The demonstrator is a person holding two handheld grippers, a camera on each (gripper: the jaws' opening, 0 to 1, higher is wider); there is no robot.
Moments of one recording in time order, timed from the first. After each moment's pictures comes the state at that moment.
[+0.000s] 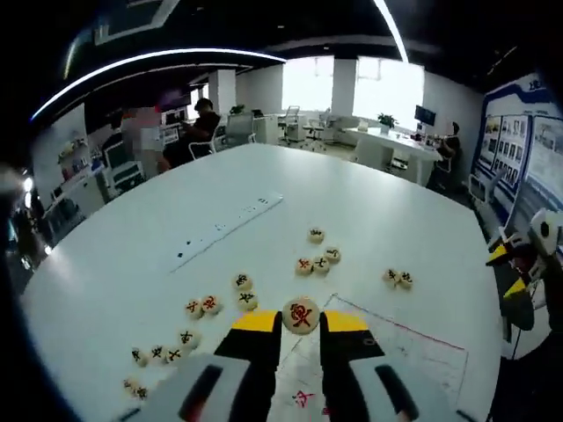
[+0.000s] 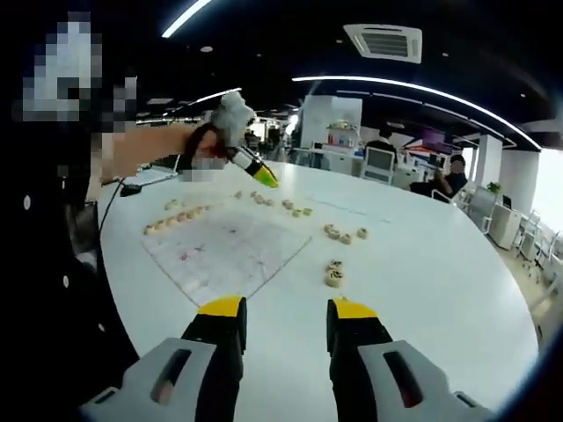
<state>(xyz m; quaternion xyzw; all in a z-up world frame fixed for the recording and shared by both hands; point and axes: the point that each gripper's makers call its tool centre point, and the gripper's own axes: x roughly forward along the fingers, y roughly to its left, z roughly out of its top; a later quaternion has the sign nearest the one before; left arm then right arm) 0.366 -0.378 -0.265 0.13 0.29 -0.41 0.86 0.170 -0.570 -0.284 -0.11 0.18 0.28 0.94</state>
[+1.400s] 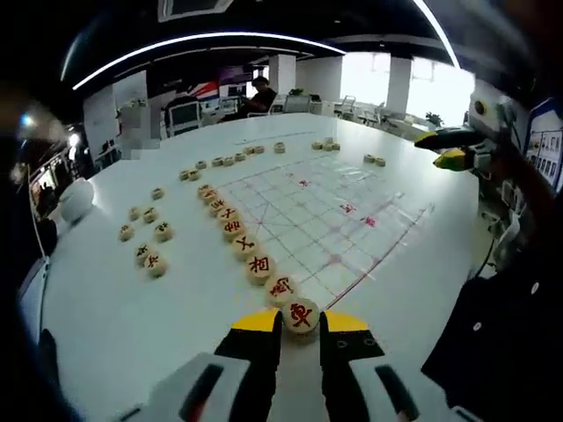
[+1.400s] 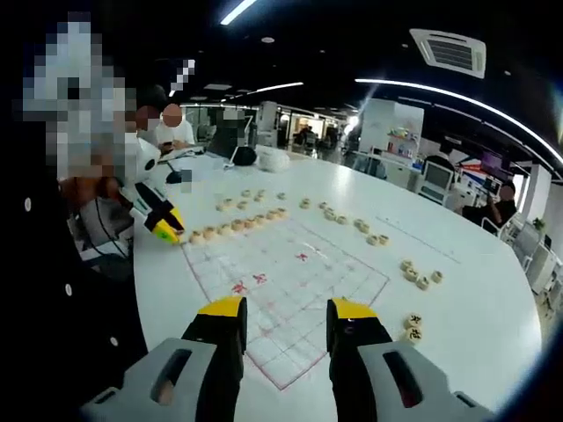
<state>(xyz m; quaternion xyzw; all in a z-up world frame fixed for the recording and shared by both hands) 0.135 -0.214 -0.363 0.10 0.36 -0.28 0.89 0.172 -0.459 -0.279 -0.16 0.18 0.40 0.89</state>
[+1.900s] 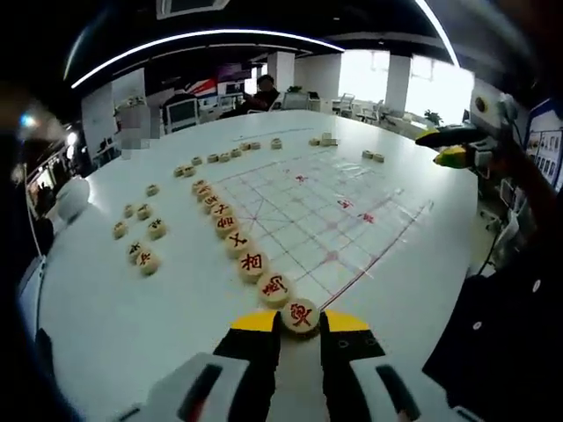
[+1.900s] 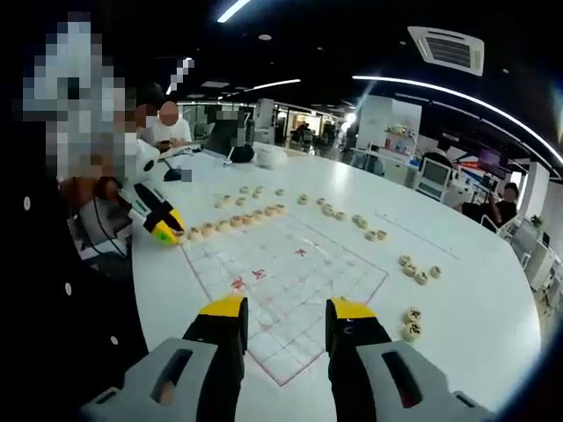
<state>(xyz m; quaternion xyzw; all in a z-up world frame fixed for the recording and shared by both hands) 0.134 -0.220 -0.366 0.09 0.36 -0.29 0.88 0.172 -0.462 -0.283 -0.16 0.18 0.39 0.89</state>
